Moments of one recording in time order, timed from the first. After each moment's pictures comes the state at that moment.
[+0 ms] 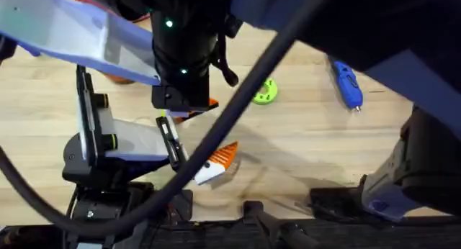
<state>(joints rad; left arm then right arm) -0.06 0.01 0.01 -0.12 1.09 0.01 1.09 1.97 2.20 -1.49 -0.03 -0.48</state>
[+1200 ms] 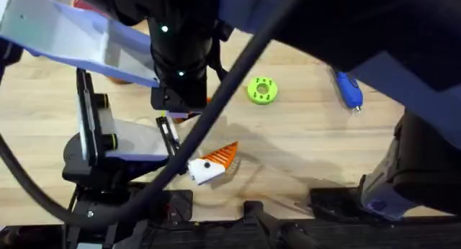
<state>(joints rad) -0.06 0.01 0.01 -0.12 1.09 0.01 1.09 1.99 2.20 -1.49 -0.03 -0.48</state>
